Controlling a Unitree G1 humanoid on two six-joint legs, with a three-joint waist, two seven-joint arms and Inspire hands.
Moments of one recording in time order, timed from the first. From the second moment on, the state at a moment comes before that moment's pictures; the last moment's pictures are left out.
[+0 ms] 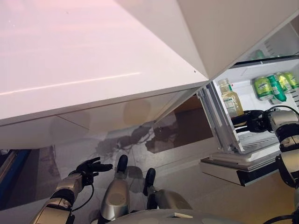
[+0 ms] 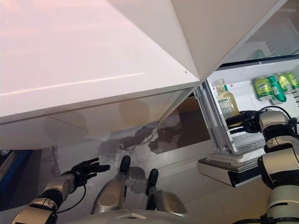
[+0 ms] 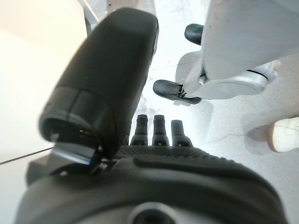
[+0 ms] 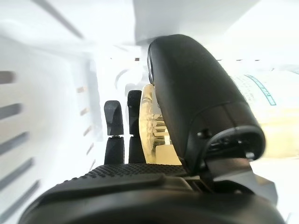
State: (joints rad) left arm -0.20 0.46 -0.12 0.99 -0.44 0.21 -0.07; right arm -0.88 -0.84 0.37 1.12 0.21 0.58 0.48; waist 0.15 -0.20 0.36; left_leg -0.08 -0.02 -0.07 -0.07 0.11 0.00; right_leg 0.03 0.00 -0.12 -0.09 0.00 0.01
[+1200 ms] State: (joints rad) left arm -0.26 0.48 -0.12 0.95 -0.47 0.22 -0.06; right arm -1.00 -0.82 0.35 1.23 0.06 0.62 0.41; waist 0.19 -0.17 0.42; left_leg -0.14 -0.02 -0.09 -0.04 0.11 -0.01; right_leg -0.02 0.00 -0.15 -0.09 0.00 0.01
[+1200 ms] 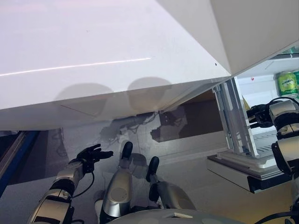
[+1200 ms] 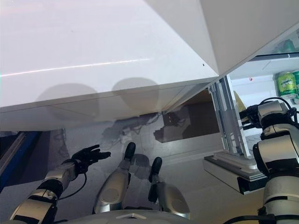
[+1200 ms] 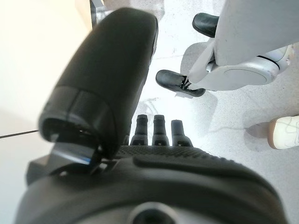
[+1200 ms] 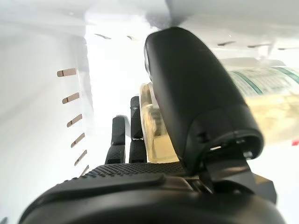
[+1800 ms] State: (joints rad) left arm -0.25 0.48 -0.12 0.96 -0.47 0.24 -0.08; right arm -0.99 -0.82 0.28 1.24 0.12 0.58 0.38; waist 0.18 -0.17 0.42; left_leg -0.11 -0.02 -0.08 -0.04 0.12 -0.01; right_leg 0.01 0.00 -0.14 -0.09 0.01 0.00
